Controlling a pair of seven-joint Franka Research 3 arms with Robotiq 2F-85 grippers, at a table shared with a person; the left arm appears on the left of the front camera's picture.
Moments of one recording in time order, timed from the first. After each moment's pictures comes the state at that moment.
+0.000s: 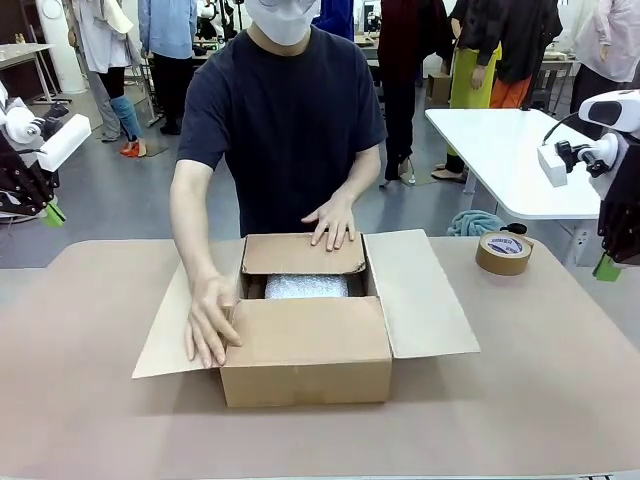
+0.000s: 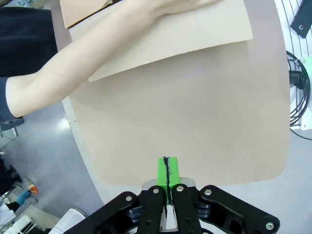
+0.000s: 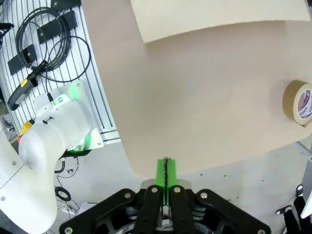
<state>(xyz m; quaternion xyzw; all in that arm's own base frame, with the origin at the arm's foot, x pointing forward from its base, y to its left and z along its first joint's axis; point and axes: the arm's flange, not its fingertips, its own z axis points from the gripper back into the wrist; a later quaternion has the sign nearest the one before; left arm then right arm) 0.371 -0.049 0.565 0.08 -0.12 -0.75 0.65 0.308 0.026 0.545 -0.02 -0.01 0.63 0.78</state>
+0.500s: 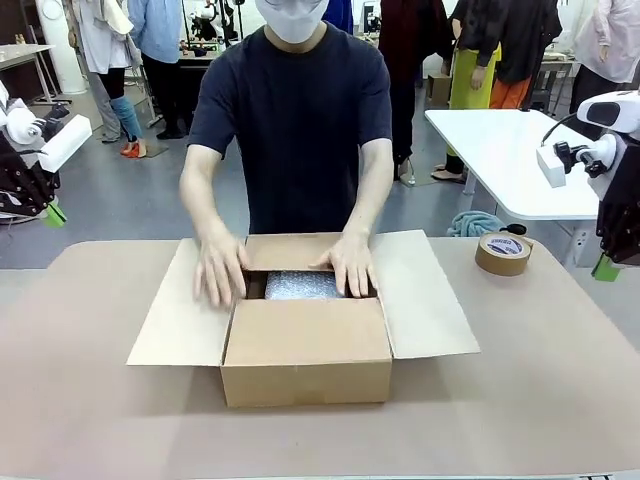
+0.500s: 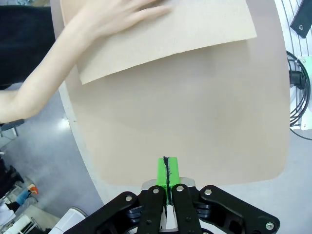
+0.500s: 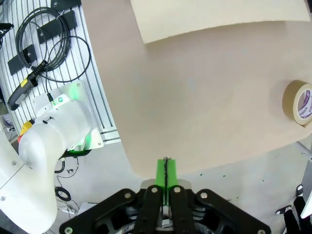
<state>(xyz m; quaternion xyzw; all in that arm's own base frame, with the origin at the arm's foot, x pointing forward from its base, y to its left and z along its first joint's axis) 0.371 -0.049 0.565 0.08 -0.12 -0.75 0.65 0.308 0.026 0.545 -0.02 -0.01 0.63 0.78</state>
